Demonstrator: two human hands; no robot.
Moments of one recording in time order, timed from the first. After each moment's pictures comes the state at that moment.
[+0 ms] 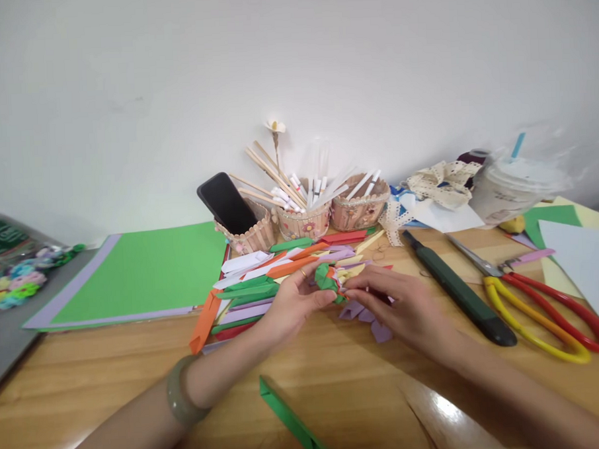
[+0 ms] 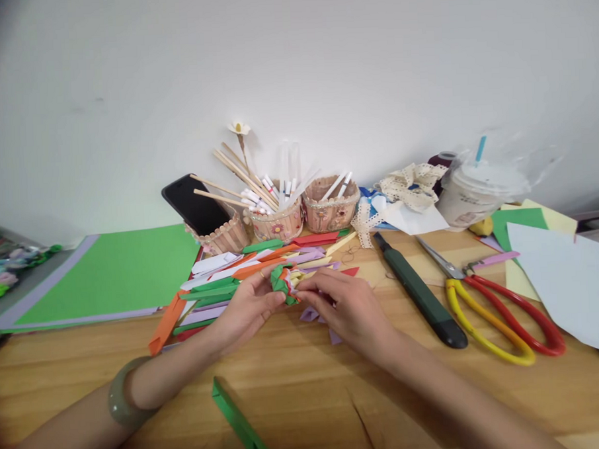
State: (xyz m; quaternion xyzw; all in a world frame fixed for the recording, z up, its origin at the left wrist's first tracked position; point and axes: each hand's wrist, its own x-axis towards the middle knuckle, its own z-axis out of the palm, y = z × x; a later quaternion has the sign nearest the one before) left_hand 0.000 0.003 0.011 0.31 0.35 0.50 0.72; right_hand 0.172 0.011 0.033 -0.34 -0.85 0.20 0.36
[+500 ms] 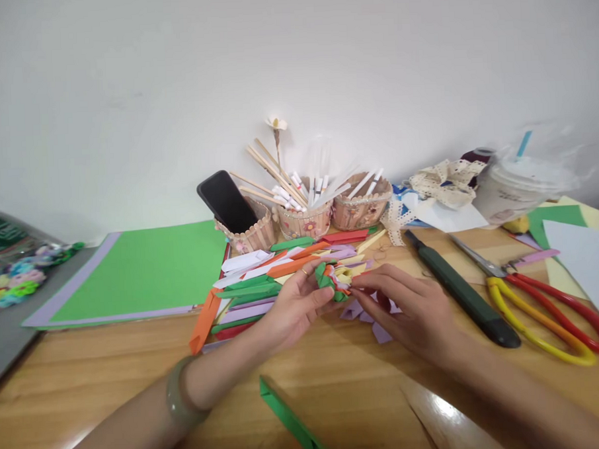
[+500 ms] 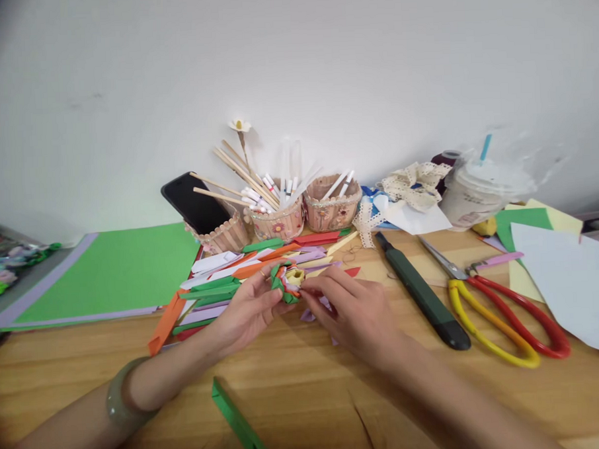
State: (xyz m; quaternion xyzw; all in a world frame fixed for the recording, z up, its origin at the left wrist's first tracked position) left_hand 0.000 -0.003 0.015 0.26 0.30 0.51 0.76; right_hand 0.175 0.009 0.023 -0.32 -0.86 -0.02 0.39
